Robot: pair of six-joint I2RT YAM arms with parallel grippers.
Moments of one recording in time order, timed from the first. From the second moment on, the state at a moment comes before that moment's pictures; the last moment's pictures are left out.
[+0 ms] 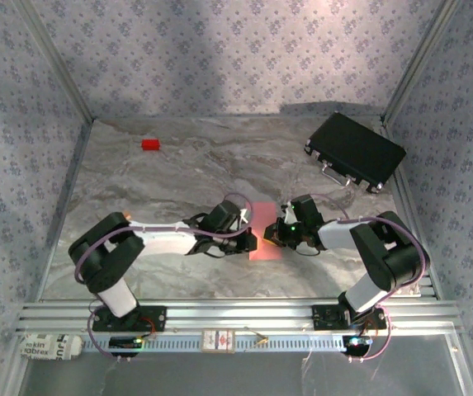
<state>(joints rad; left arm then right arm) -0.93 1.68 0.79 0.10 0.39 -0.97 0.45 1.58 0.50 0.18 -0.59 0.86</state>
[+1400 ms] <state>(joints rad) -0.93 1.77 0.72 0.25 0.38 -1.02 0.37 1.57 0.49 0.19 -0.58 0.87</state>
